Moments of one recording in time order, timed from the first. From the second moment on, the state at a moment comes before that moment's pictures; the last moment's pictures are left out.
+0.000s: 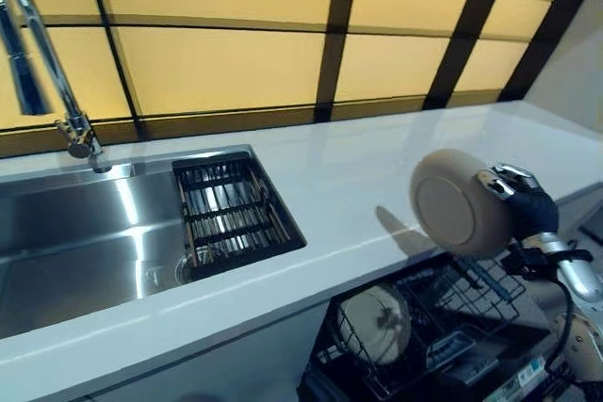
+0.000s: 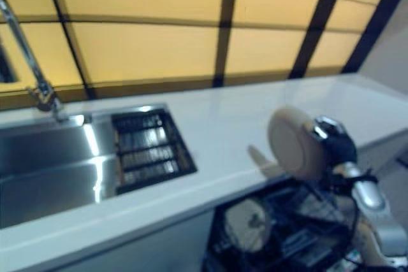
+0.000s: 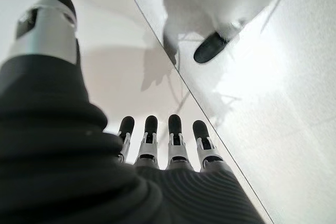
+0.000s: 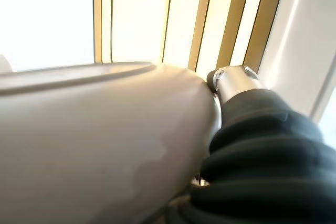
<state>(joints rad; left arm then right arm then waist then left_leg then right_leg) 0.06 0.31 -0.19 1.16 -0.10 -0.08 0.12 -0.05 -0.73 -0.22 -0.21 0.81 0.07 -0.01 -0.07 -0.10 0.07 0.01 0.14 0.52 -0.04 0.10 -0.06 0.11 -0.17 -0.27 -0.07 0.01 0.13</state>
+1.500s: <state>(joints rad) 0.05 0.33 -0.22 1.14 -0.07 -0.09 0.11 0.09 -0.60 -0.18 0.14 0.56 0.33 0.07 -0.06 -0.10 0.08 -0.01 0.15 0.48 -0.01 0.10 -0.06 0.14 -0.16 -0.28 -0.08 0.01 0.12</state>
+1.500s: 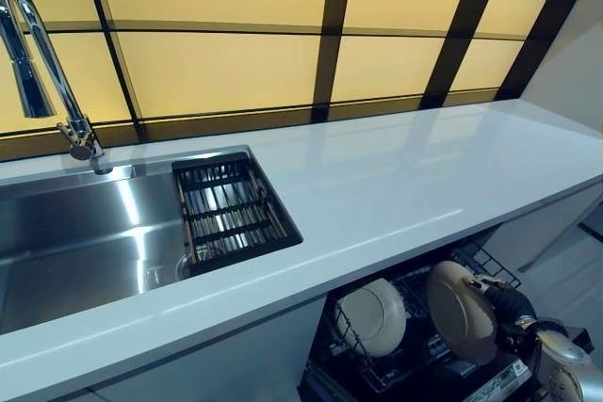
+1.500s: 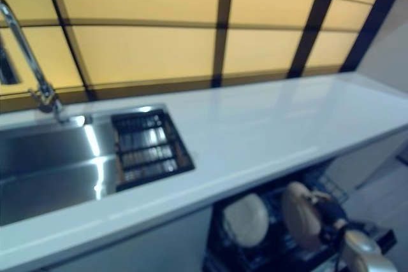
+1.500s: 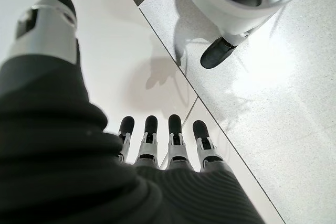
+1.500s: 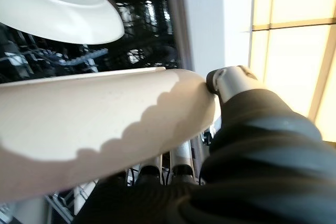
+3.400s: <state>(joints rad) 0.06 0.33 -0.24 1.07 0.03 -0.06 0.04 -0.10 -0.60 0.02 0.28 0.03 0.29 0.14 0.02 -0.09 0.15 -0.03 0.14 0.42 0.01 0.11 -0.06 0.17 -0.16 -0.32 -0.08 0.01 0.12</state>
